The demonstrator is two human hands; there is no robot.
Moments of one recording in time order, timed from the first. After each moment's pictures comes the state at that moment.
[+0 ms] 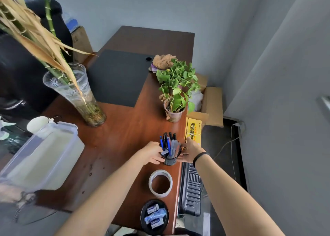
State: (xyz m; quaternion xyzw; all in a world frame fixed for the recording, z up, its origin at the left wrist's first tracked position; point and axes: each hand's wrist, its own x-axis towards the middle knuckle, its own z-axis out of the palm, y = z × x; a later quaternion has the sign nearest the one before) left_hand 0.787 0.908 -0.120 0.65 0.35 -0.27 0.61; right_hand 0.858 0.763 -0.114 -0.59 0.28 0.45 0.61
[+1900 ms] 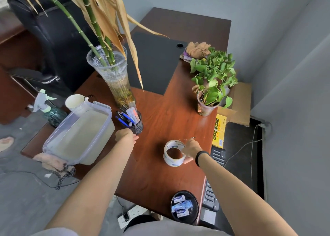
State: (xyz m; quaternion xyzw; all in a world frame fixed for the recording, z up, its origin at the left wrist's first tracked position) left_hand 0.715 1.070 -0.134 0.28 0.69 0.18 0.64; right_hand 0.806 0.855 -0.141 -0.88 -0.06 0.44 0.18
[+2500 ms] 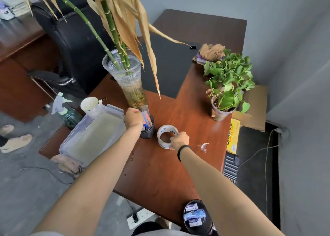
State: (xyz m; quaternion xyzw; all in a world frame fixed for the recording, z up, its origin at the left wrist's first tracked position) left_hand 0.746 1.136 -0.132 0.67 0.58 0.16 0.44; right_hand 0.791 0.960 -0.152 -0.86 0.05 0.34 0.37
